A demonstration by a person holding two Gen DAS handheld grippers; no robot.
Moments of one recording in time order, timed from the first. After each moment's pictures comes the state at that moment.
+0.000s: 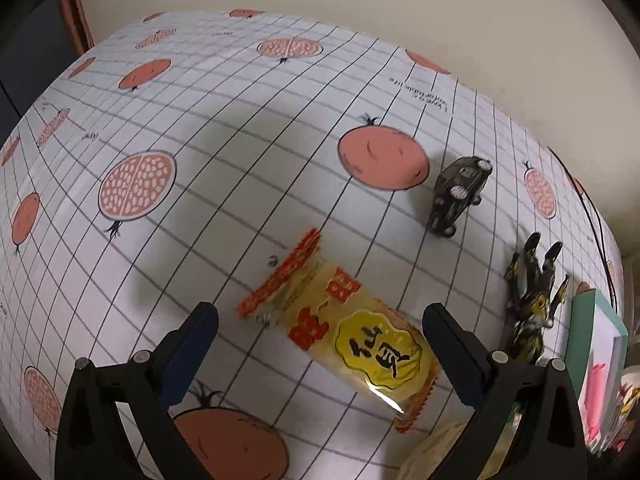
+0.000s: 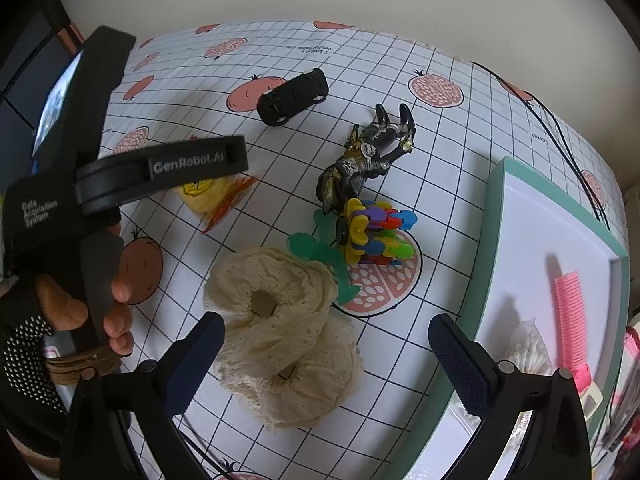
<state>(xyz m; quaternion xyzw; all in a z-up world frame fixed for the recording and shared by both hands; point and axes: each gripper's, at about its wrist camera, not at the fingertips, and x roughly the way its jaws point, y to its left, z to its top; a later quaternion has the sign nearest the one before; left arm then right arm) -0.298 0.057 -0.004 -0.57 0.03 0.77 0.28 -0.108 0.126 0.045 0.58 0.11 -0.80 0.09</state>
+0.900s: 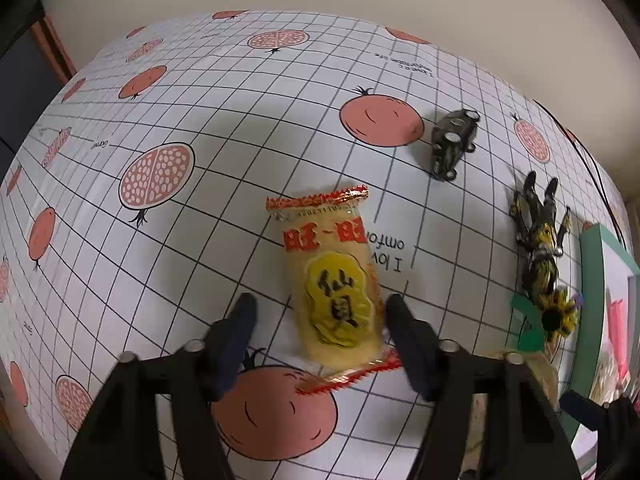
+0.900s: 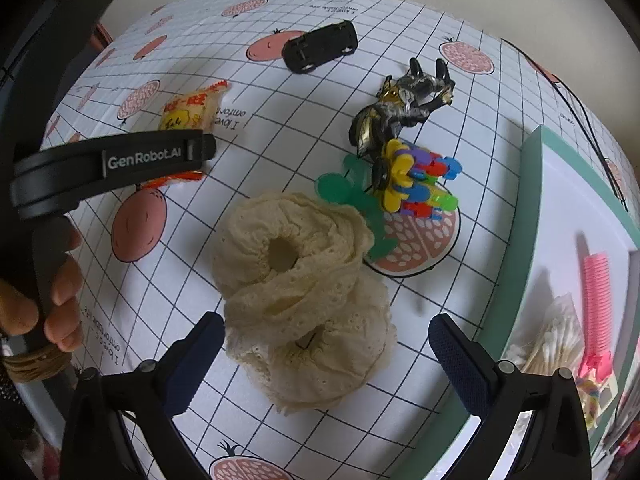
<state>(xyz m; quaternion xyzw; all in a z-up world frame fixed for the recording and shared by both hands) -0.282 0.028 -0.001 -0.56 0.12 0.76 0.32 -0.095 0.118 0.017 0.61 0.12 -0.77 0.10</state>
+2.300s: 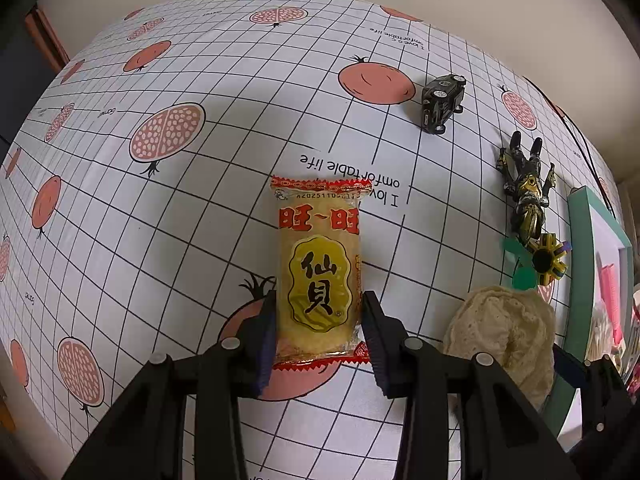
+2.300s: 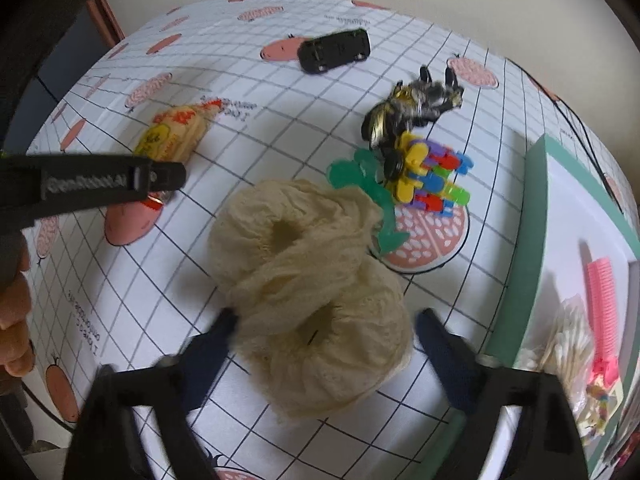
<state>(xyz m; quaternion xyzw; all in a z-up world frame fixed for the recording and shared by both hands) -0.248 -0.028 0.014 -0.59 0.13 0.73 0.33 -0.072 0.117 0.013 0.57 0.15 -0.80 0.12</state>
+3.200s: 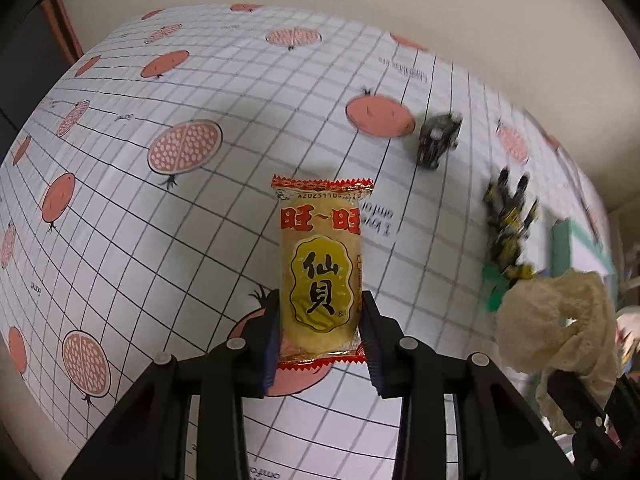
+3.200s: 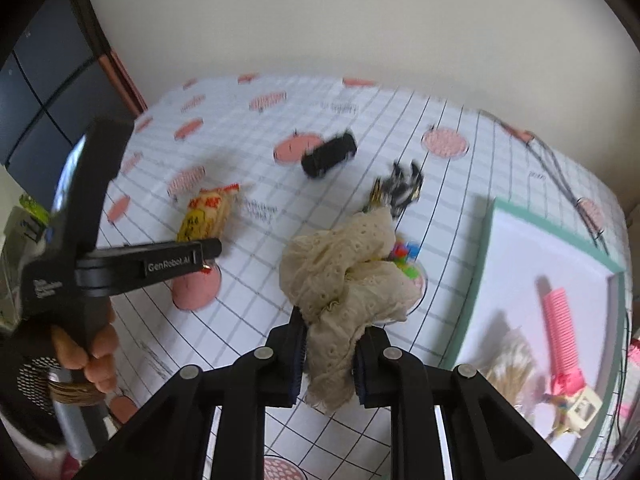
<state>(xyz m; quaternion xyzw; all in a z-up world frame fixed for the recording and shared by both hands) -0.249 -0.022 0.038 -0.58 0.07 0.75 0.31 -0.072 0.128 0.096 0.50 0.09 -0.84 0.17</state>
